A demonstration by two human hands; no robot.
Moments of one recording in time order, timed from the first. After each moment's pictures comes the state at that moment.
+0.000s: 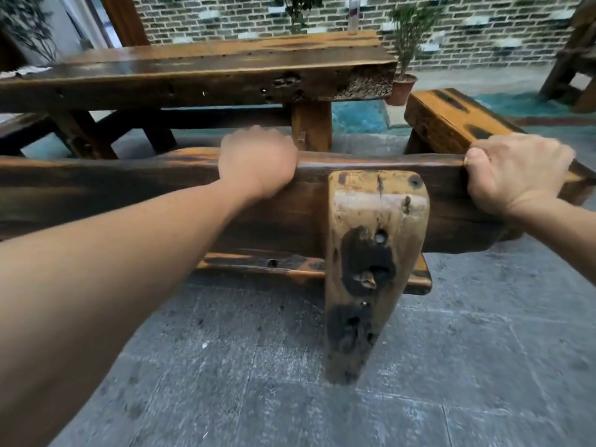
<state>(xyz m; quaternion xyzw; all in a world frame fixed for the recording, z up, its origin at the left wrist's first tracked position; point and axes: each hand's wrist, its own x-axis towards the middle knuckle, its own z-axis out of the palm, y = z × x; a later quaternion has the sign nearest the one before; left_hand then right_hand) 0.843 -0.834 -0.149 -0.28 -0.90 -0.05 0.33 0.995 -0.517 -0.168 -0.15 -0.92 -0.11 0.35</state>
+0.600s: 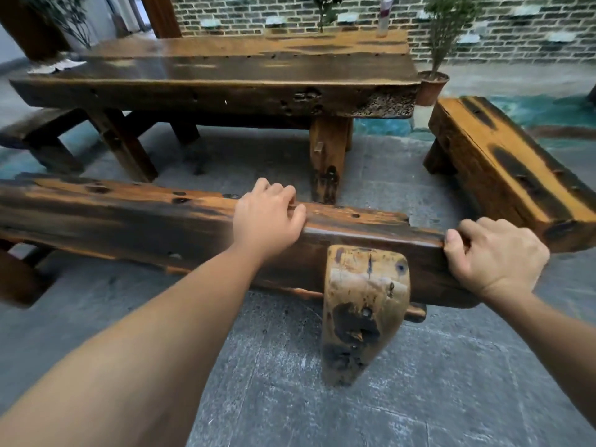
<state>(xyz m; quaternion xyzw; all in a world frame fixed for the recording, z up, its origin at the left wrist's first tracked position) 0.829 -0.827 -0.143 -0.25 -0.94 -0.05 0.23 0.984 -0.517 -0.151 -0.16 -0.95 -0.11 0.23</state>
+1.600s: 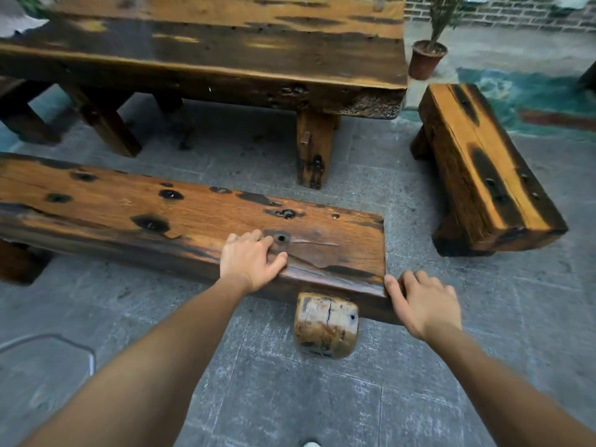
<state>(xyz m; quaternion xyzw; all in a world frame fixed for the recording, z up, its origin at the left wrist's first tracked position) 0.826 -0.821 -0.124 -0.22 -0.97 0.04 -0.02 0.987 -0.515 -0.117 -0.19 -0.97 0.02 -0.11</state>
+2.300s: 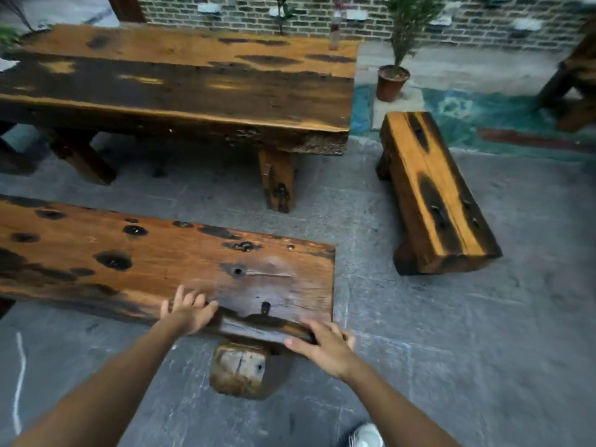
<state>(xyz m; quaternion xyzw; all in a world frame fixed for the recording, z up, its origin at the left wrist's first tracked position) 0.820 -0.755 -0.087 0.01 -0.92 0.06 -0.39 0.981 -0.466 -0.083 -0.15 -0.84 0.44 -0.29</state>
